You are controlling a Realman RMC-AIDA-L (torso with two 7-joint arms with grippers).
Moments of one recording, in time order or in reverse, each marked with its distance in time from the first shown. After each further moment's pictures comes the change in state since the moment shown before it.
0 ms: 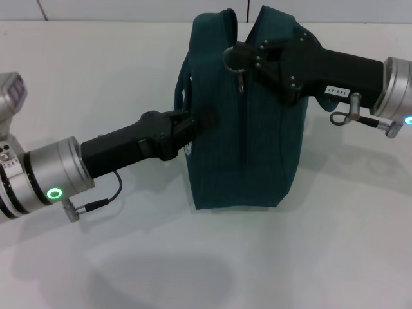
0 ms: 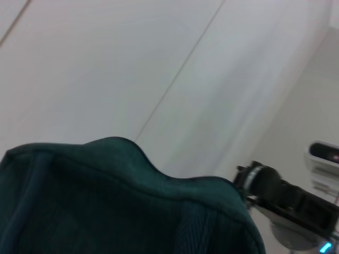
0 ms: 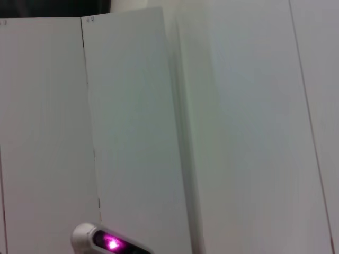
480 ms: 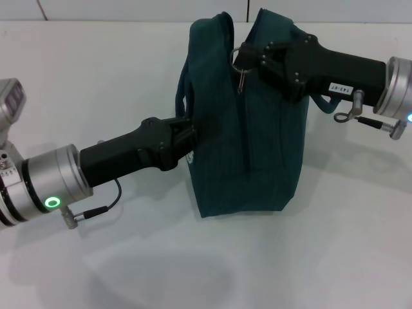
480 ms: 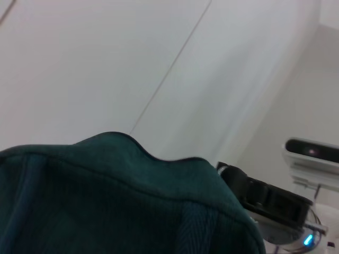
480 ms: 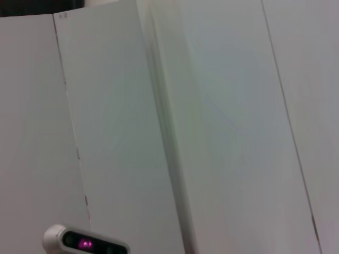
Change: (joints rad) left arm 0.015 0.000 0.011 0.000 0.003 0.026 0.031; right arm -0.001 -0.008 0.004 0.007 -0.011 0.034 0.074
